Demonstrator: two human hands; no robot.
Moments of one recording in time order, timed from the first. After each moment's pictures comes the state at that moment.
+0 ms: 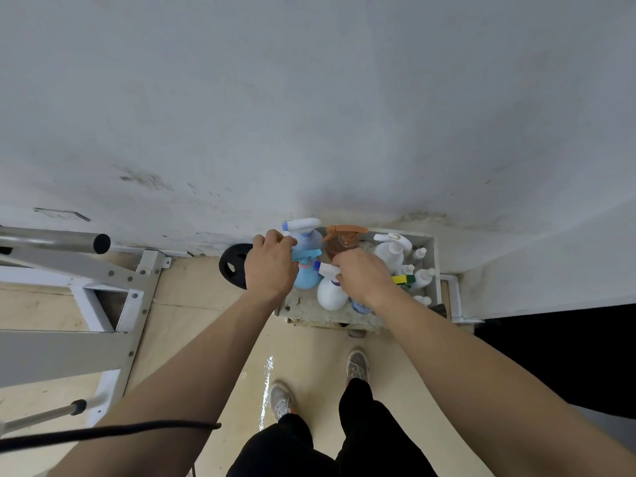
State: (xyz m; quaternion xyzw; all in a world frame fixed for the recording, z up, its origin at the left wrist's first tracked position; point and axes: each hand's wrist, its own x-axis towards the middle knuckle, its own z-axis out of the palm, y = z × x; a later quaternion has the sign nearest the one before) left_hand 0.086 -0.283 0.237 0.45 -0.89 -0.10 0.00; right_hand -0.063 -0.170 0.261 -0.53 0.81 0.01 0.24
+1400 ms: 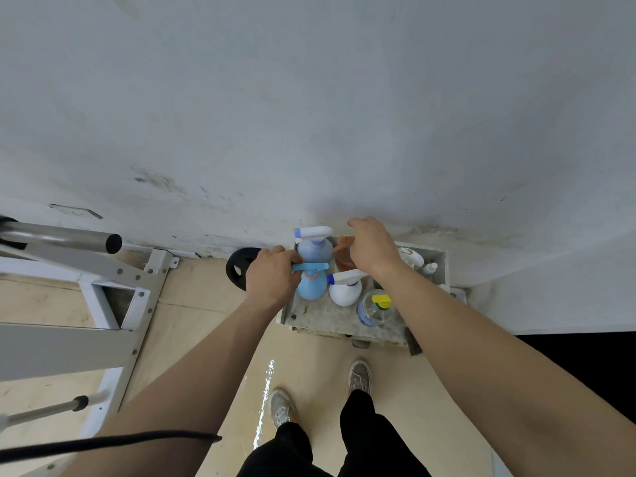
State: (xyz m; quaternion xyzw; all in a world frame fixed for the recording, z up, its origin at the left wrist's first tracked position) left_hand 0.095 -0.294 0.240 0.46 -0.87 -0.18 -0.02; right_hand -0.097 -0.221 0.275 -0.45 0.85 -0.10 0.24
